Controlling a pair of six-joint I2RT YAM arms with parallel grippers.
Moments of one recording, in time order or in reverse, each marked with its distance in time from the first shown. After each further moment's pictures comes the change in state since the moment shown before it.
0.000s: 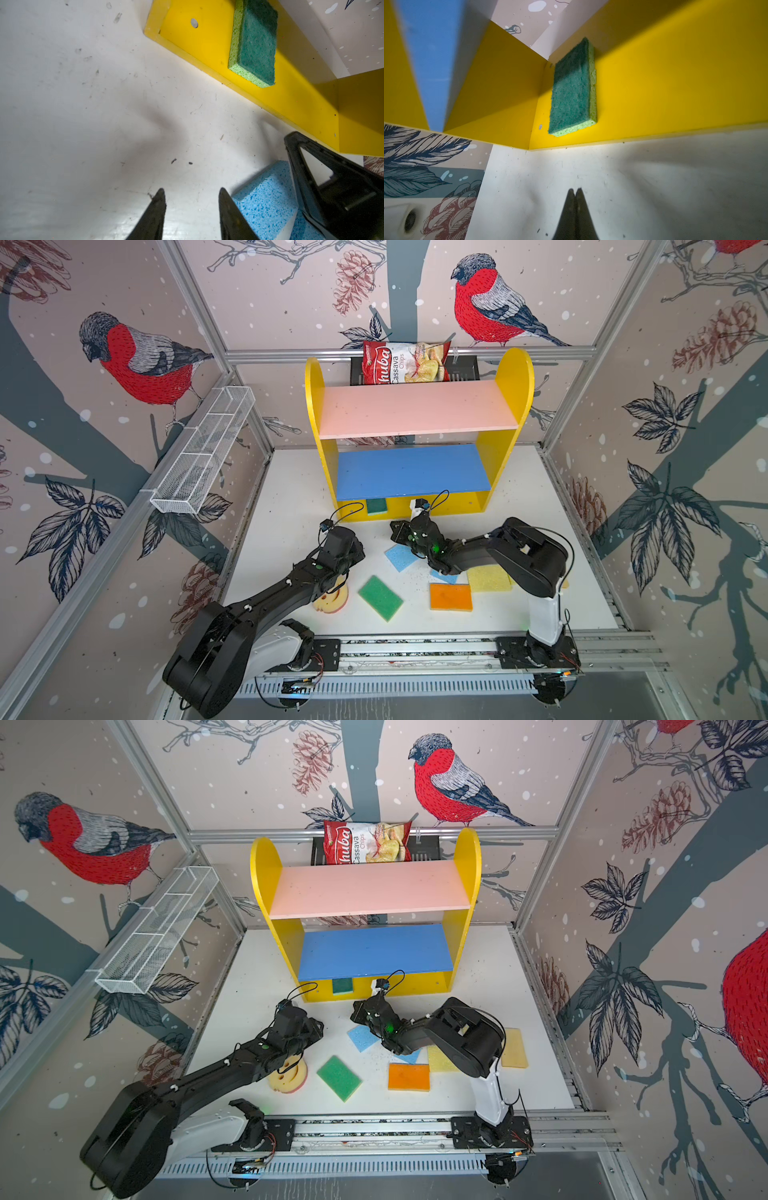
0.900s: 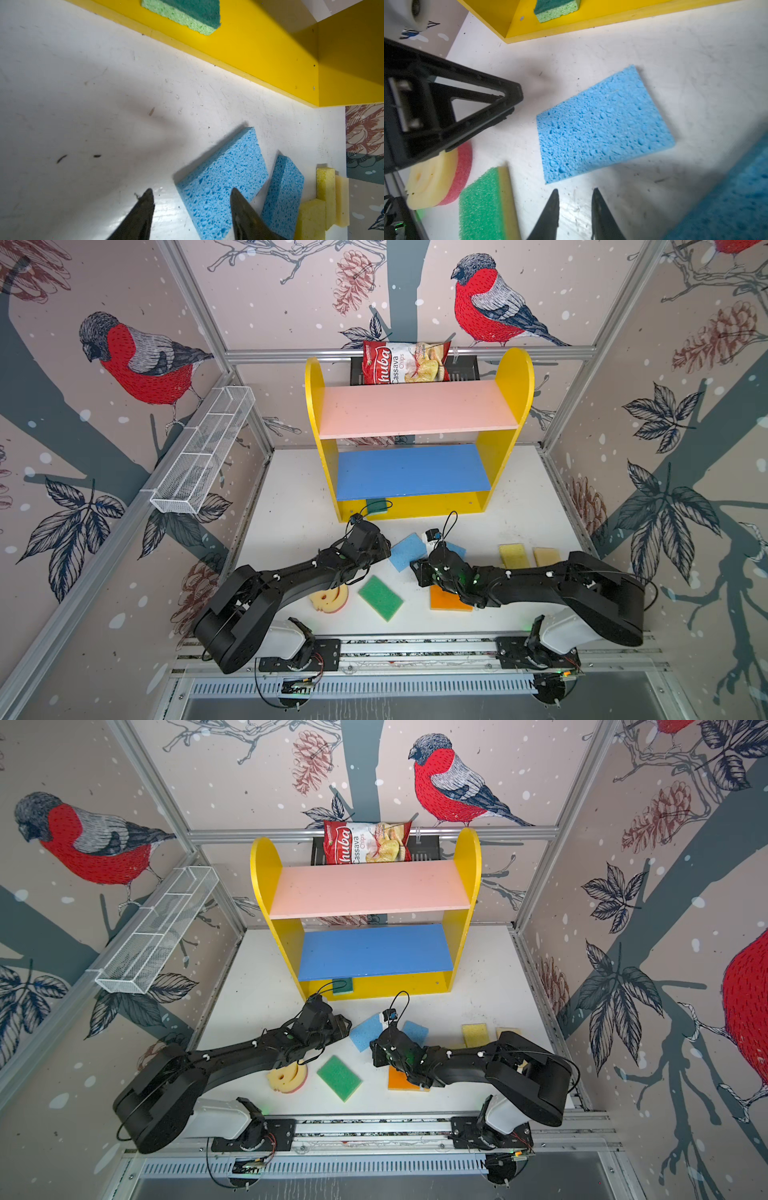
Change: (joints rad) left arm -0.158 0.198 0.121 0.076 0.055 -0.024; right arm 0.157 -0.436 -0.332 -0.392 0.054 -0.168
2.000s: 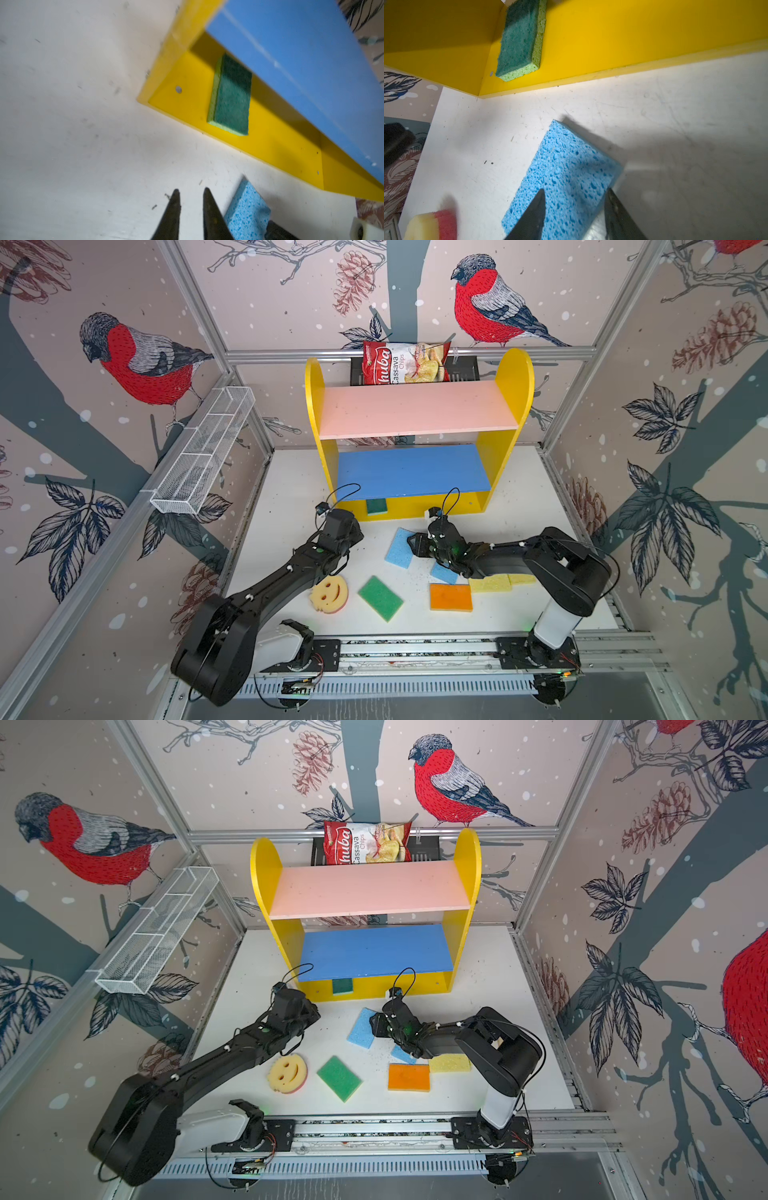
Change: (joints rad) left arm 0.242 -0.214 0.008 -0.118 -0.158 0.049; right arm -0.215 0.211 0.163 0.070 -0.161 -0.006
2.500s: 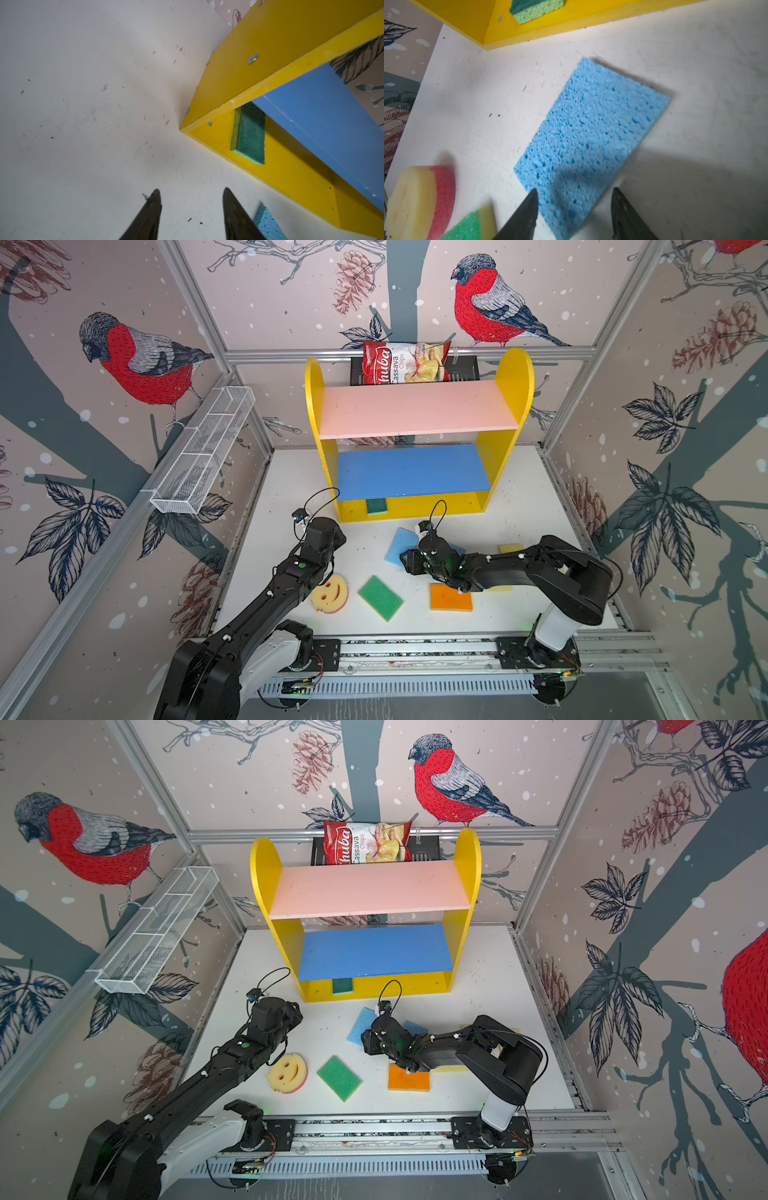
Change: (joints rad) left arm 0.061 -0.163 -0.085 -0.040 -0.089 0.023; right arm 0.122 0.006 -0.013 -0.026 0.067 0.008
